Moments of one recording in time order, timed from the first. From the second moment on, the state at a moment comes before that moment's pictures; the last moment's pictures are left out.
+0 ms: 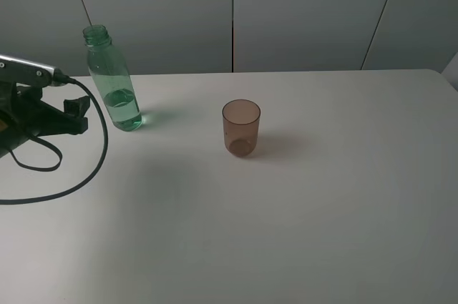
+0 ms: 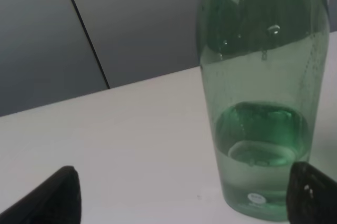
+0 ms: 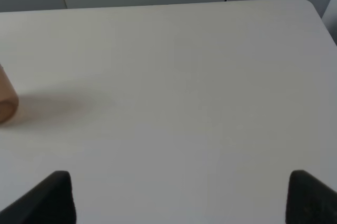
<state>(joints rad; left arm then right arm) -0.18 1.77 -0.34 -0.11 -1.06 0.19 -0.03 0.00 -0.50 0.02 1.10 0.01</state>
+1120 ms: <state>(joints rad) -0.16 1.99 -0.49 0.08 -1.15 0.23 -0.03 0.00 -0.50 0.02 1.10 0.01</state>
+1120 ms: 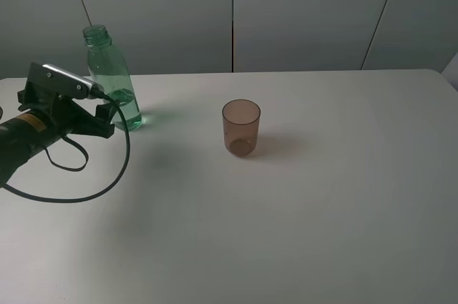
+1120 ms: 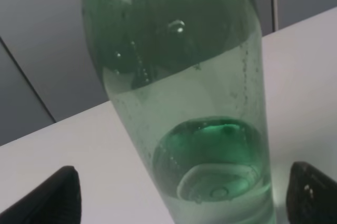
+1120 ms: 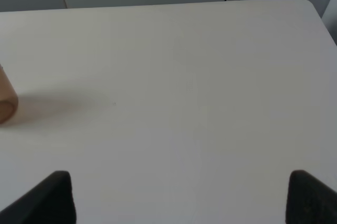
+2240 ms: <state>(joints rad) 0.04 2.15 -0.62 0.54 -1.21 0.13 -0.03 0.00 -0.50 0.02 1.10 0.01</state>
